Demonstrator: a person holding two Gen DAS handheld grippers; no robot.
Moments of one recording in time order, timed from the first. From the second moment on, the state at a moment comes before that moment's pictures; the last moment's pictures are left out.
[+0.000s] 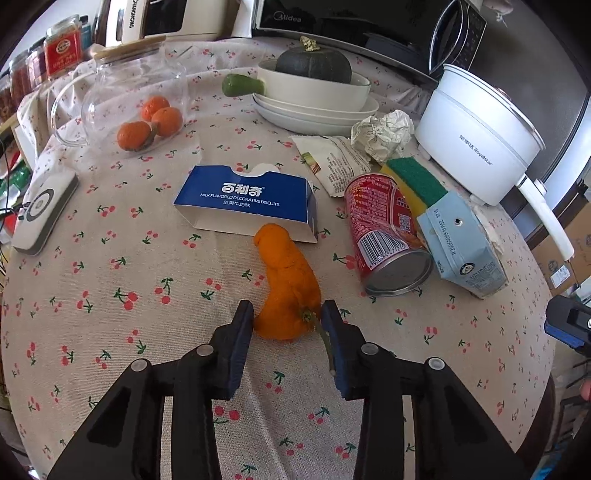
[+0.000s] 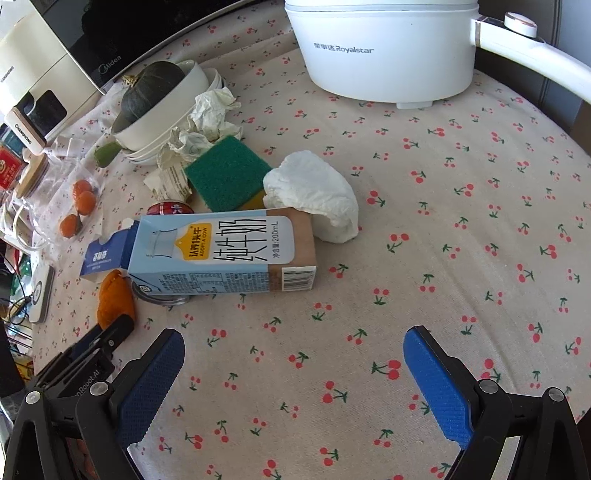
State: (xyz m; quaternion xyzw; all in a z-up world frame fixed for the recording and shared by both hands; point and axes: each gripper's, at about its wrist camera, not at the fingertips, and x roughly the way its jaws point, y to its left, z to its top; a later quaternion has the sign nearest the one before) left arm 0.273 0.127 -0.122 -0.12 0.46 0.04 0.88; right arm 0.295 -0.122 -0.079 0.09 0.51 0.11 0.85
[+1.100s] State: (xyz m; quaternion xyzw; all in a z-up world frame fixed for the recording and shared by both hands) left arm 0.207 0.153 -0.105 -0.10 0.50 -0.01 0.86; right arm 0.337 -0.104 -0.125 0.17 0.60 0.06 0.78
